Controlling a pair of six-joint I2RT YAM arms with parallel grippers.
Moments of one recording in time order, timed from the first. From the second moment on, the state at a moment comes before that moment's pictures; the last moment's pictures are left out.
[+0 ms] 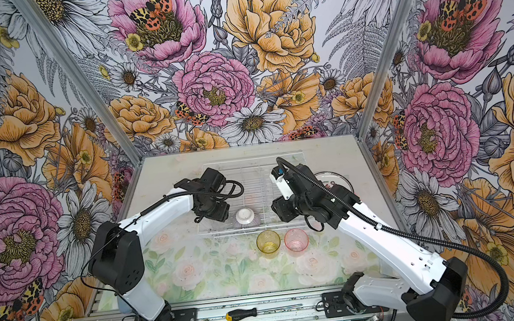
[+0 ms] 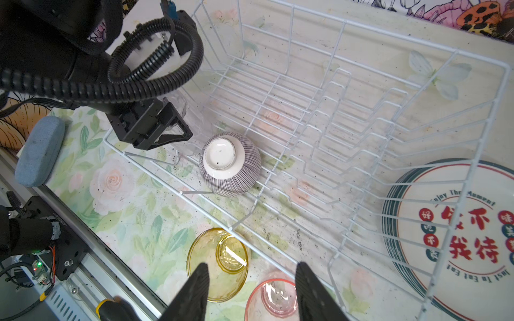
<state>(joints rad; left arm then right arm) -0.53 1.72 1.33 -0.92 -0.07 -0.16 0.65 1.16 1.21 -0.89 -0.07 0.17</state>
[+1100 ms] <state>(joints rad) -0.42 1.56 1.34 -0.94 0.11 -0.15 0.65 1.16 1.11 -0.69 -0.31 0.22</state>
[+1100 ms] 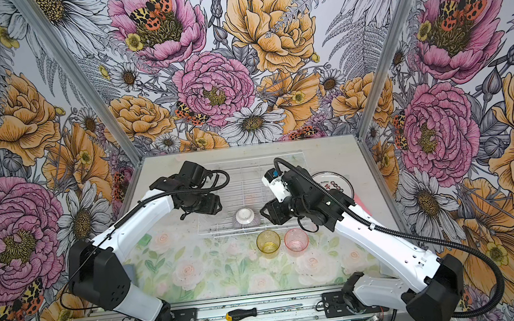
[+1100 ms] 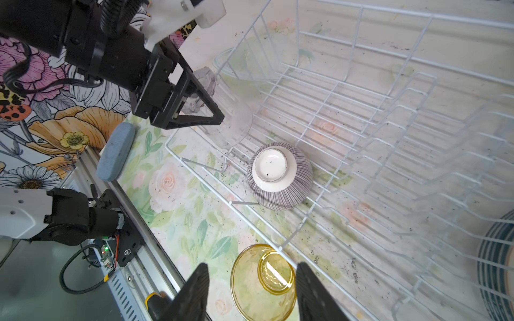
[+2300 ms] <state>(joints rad) -0.34 1.42 1.28 -0.51 0.92 -0.33 0.58 1.16 0.81 0.11 -0.68 0.50</state>
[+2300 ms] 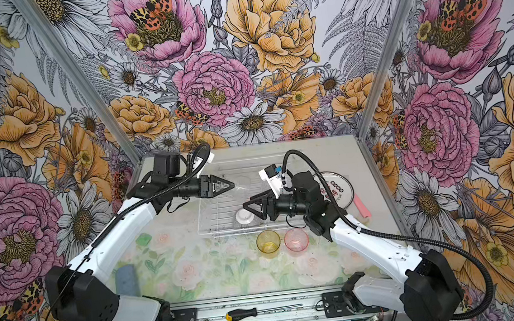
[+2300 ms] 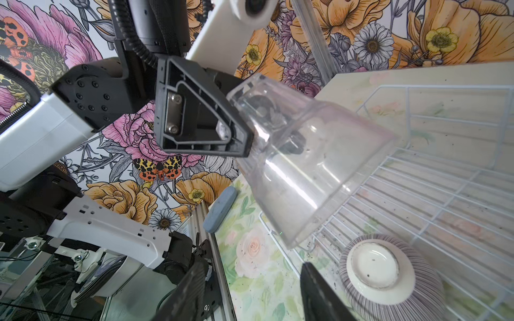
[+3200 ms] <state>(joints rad) -0.38 1.41 1.23 -0.29 1.05 -0.46 0.56 1.26 0.87 0.36 -0.76 0.60</state>
